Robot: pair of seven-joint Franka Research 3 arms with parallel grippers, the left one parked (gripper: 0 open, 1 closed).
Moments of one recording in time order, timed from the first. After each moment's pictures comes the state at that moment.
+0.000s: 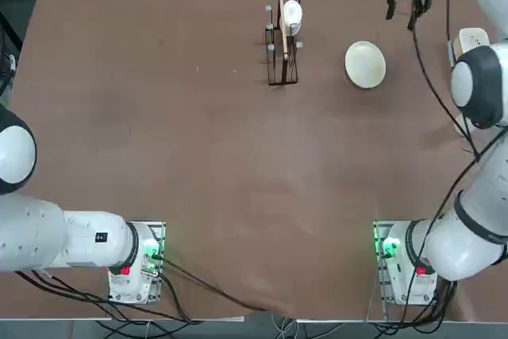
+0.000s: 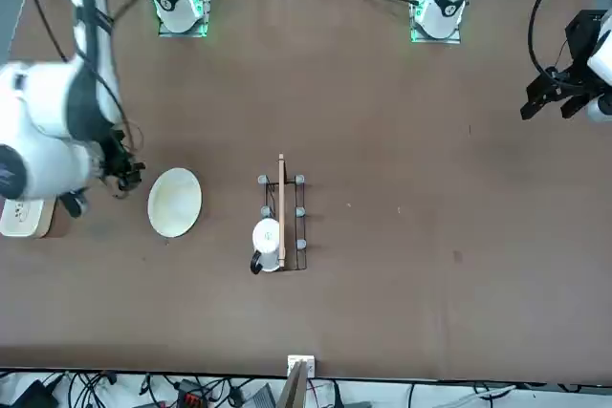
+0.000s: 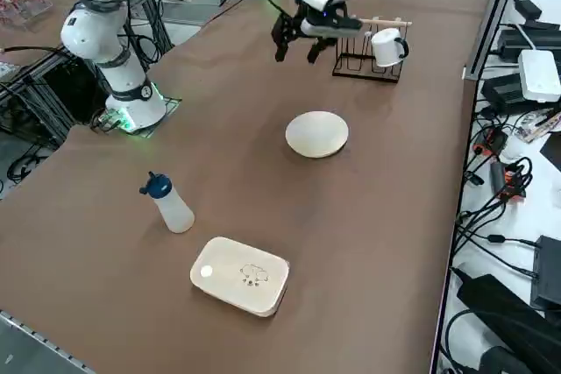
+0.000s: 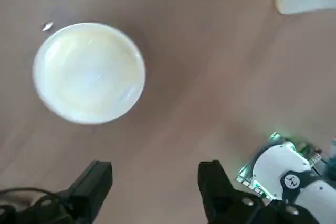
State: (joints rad) arm 0.33 0.44 -0.35 -1.35 0.17 1.38 0.82
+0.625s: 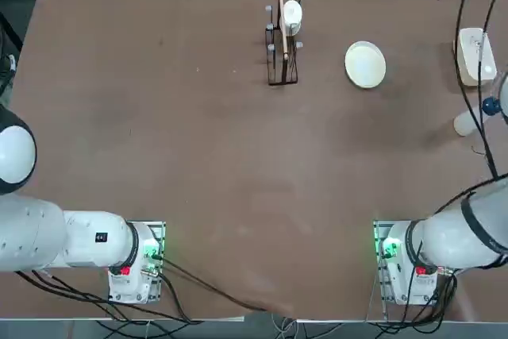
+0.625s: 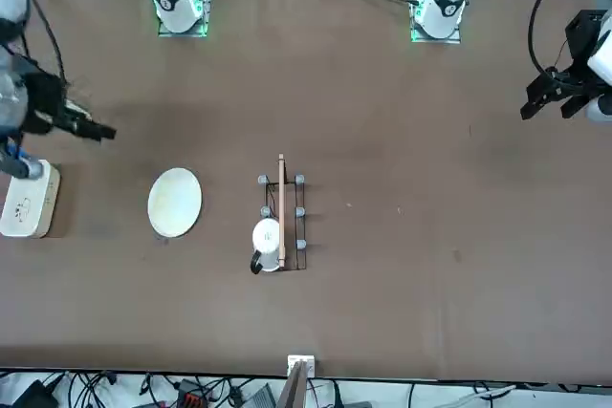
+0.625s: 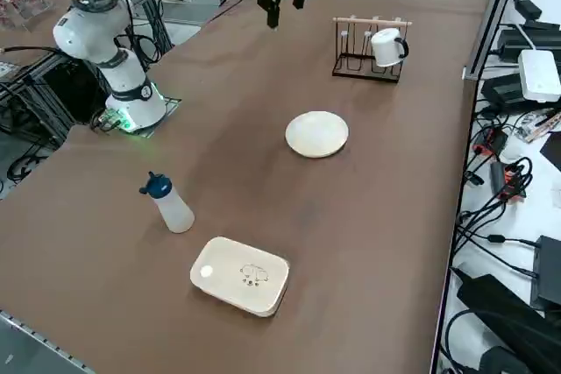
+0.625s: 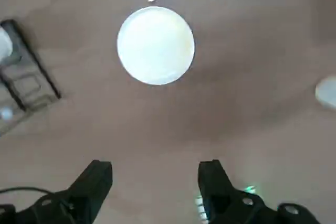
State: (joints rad) arm 0.08 0.21 -0.10 -1.40 0.14 1.38 0.20
